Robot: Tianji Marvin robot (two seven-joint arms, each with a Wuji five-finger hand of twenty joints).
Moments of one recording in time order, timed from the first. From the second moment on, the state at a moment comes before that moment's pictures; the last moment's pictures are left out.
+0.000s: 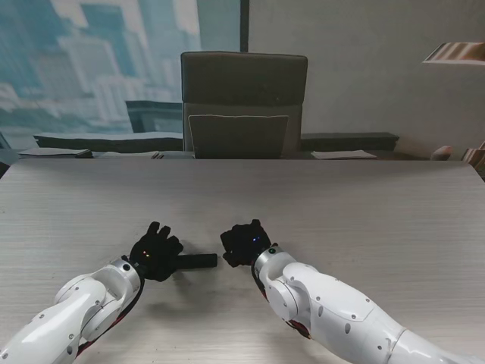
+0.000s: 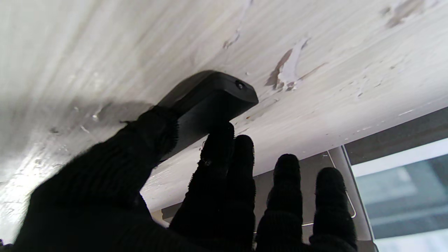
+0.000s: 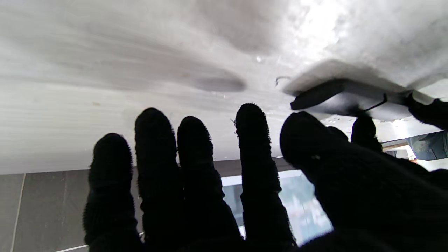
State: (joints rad) left arm 1.59 -0.98 -1.12 -1.53 1.39 -0.15 0.04; right arm -1.16 -1.17 0.52 -1.28 -0.81 0.17 -0.21; left_hand 0.62 -0.47 0.79 -0.15 0.57 0.24 0.93 0.35 0.57 0.13 0.42 0.33 0.32 0.26 0.33 0.33 0.00 0.31 0.69 0.35; right_hand 0.46 -0.54 1.07 -0.22 0.80 0.01 0.98 0.12 0.83 0.32 1.06 0.49 0.85 0.35 1.11 0.56 0.37 0.48 1.31 0.50
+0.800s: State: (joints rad) left arm 1.59 -0.98 -1.12 -1.54 1.39 -0.15 0.02; right arm -1.21 -1.15 0.50 -1.36 -0.80 0.15 -0.17; left_hand 0.62 -0.46 0.77 -0.14 0.57 0.24 0.93 0.35 0.57 0.13 0.42 0.33 0.32 0.26 0.33 0.33 0.00 0.31 0.69 0.35; right_hand 0.50 -0.52 1.10 -0.22 0.75 0.02 0.96 0.09 0.84 0.32 1.07 0.49 0.85 0.36 1.14 0.56 0.37 0.48 1.32 0.51
